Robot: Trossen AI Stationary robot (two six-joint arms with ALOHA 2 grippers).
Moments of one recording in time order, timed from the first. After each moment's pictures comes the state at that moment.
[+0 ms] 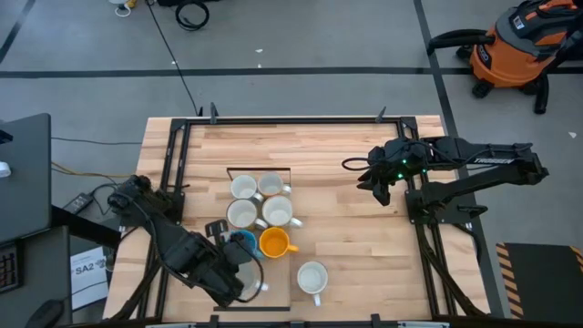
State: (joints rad) left arm -0.71 1.83 2.04 -1.57 -0.31 -0.94; right arm -0.03 0.90 0.97 -0.83 -0.05 0.41
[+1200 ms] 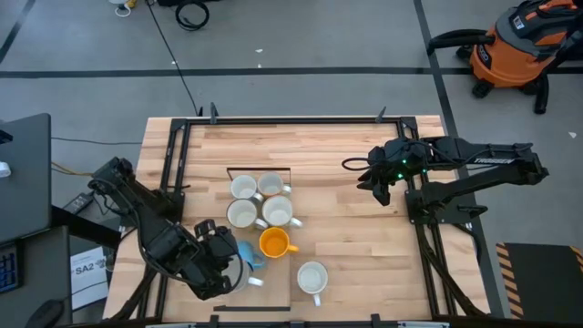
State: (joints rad) left arm -0.76 1.58 1.61 -1.27 -0.36 -1.09; right arm -0.03 0.90 0.97 -0.83 -0.05 0.41
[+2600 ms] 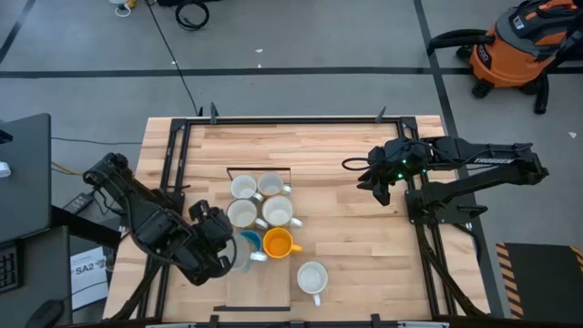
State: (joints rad) left arm -0.73 1.52 1.65 -1.38 -0.53 -1.09; right arm -0.03 0.90 0.97 -0.83 -0.05 0.41
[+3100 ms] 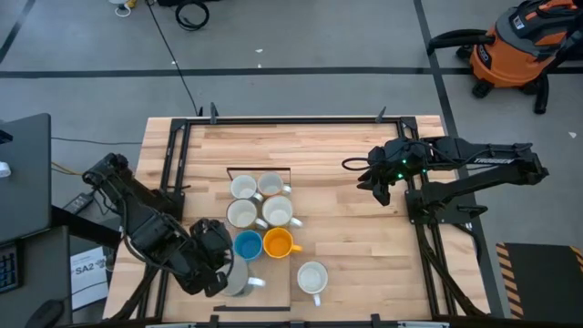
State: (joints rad) left arm -0.77 1.52 1.65 -1.23 -0.34 -1.18; right arm -0.03 0.90 0.97 -0.83 -0.05 0.41
